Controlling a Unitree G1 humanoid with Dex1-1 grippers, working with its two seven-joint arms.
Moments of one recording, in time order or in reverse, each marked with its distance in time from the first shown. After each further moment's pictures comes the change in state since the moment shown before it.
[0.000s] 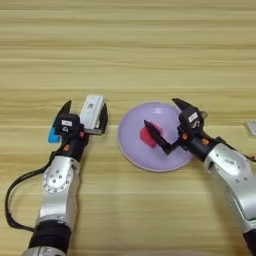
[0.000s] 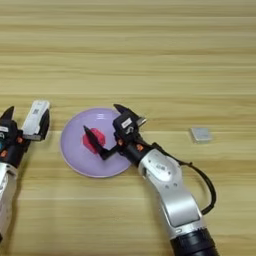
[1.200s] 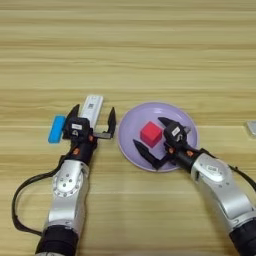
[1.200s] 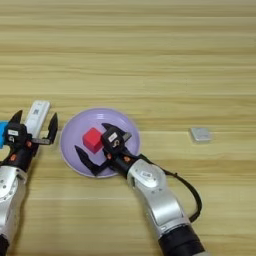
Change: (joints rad) left arm 0.028 -0.030 -0.041 -0.010 0.036 0.006 0.053; right arm -0.050 0.044 0.043 0.280 -0.032 -0.114 0.029
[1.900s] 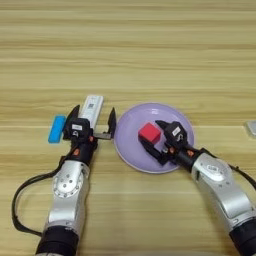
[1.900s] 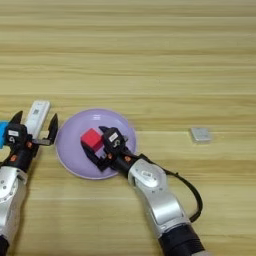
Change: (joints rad) left arm 0.004 -0.002 -0.003 0.000 0.001 0.000 0.002; right arm -0.002 0.001 -0.009 0.009 -0.013 -0.002 -0.002
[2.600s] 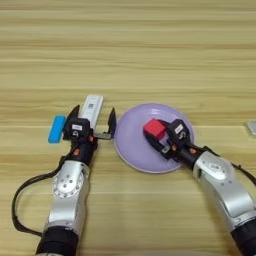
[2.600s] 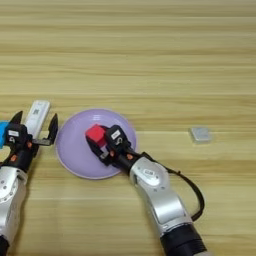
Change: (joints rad) left arm 0.000 -0.001 0.000 0.000 0.003 0.000 0.001; right arm 0.006 -0.004 -0.028 -0.068 0.001 0.027 -0.020
